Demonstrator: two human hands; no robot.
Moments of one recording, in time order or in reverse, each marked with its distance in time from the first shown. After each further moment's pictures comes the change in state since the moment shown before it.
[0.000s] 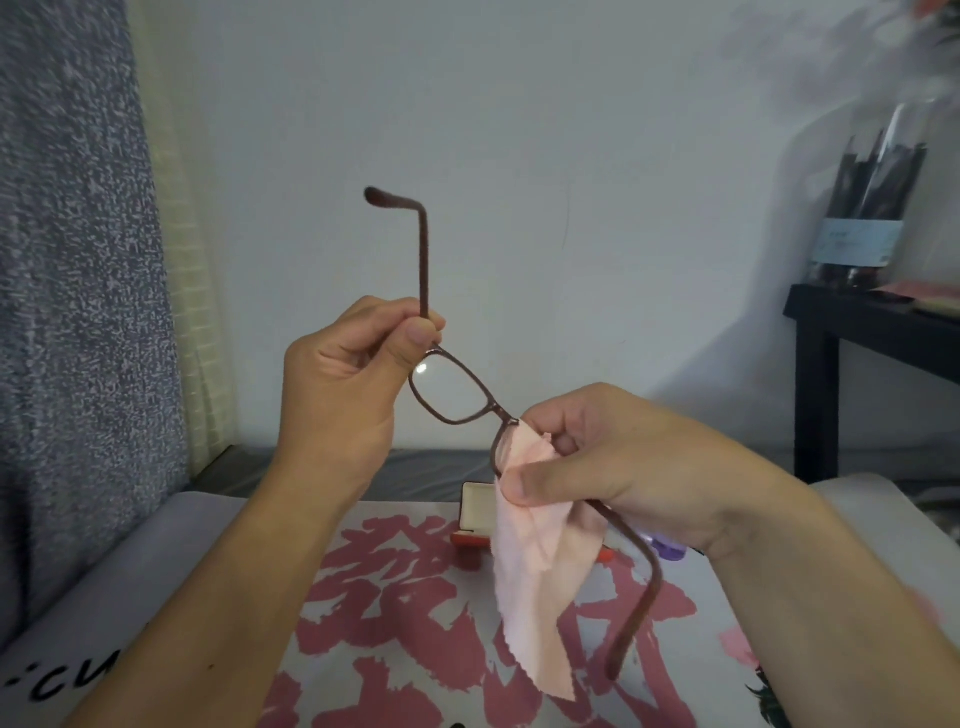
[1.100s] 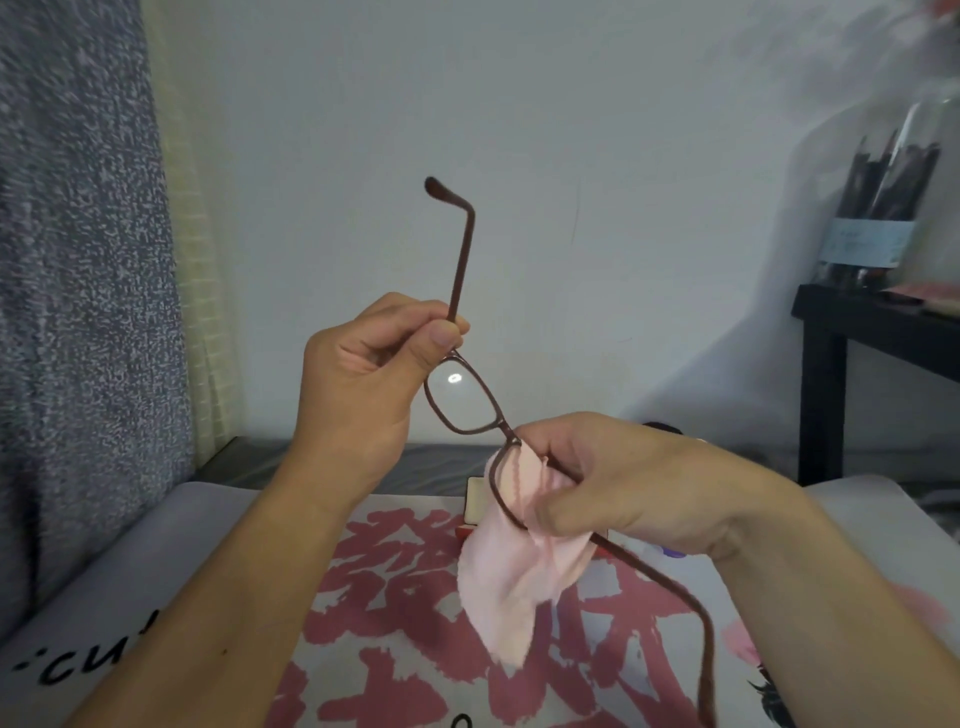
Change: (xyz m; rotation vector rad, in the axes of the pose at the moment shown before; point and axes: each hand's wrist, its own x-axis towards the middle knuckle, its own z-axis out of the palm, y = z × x) left_hand -0.001 -0.003 0.000 -0.084 -0.054 -0.002; right_hand 0.007 0.012 0.002 -0.150 -0.176 -0.002
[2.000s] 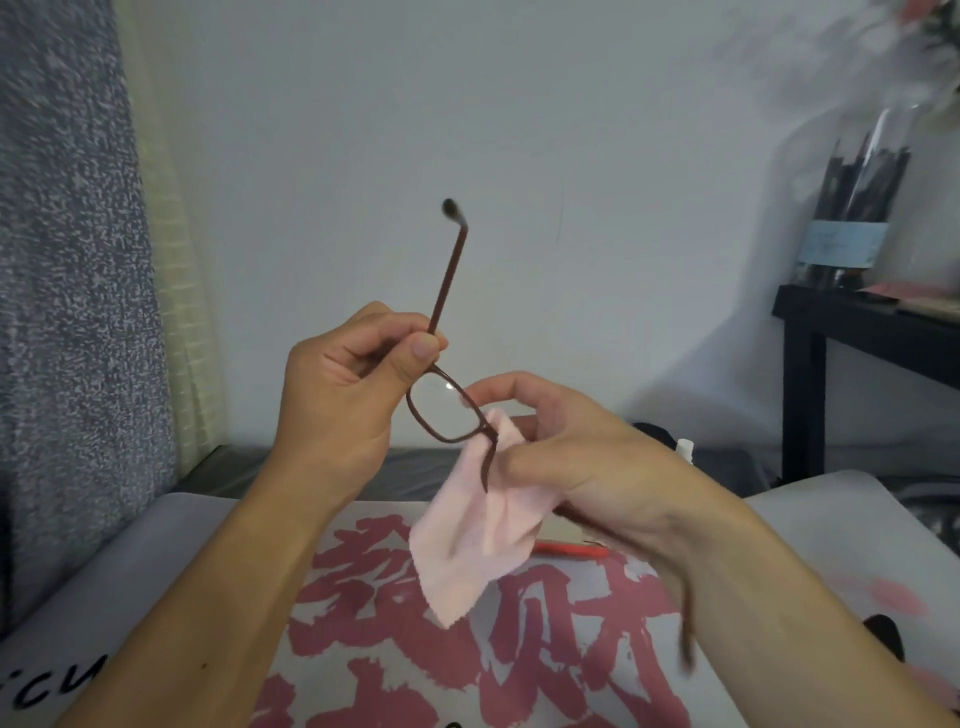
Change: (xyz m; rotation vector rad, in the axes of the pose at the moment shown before) left_hand 0.000 -0.001 -0.005 0.059 -0.033 -0.040; right_hand 0.018 0.000 0.013 0.408 0.240 -0.067
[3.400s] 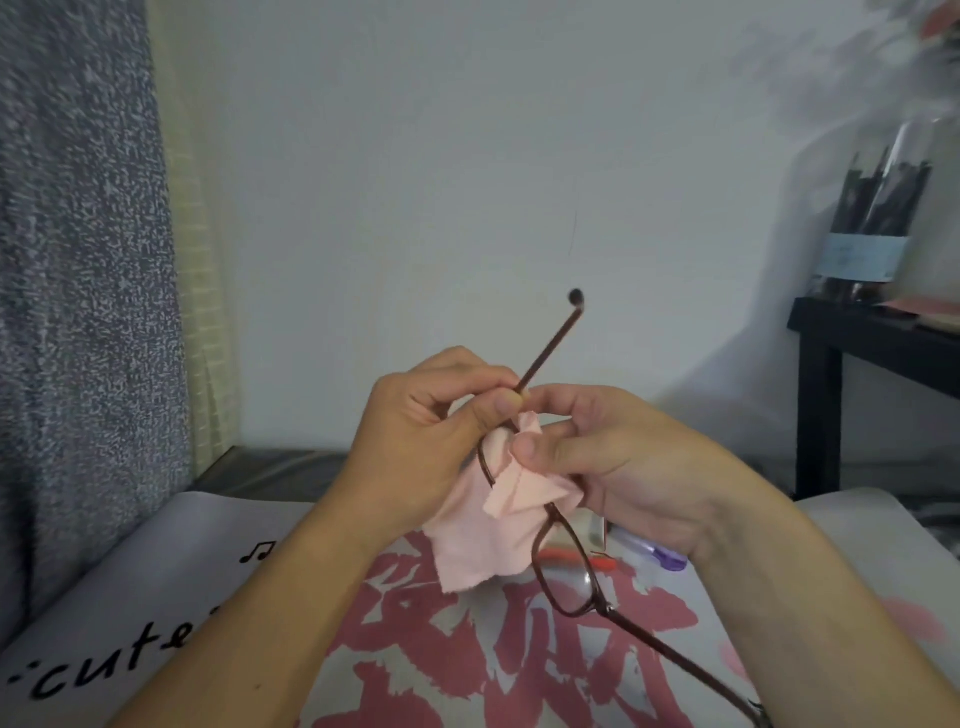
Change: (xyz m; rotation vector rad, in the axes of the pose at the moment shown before) left_hand -0.015 -0.003 0.023 0.131 -0.208 0.017; right_hand 0.000 -0.001 -0.020 0.210 0.008 0.042
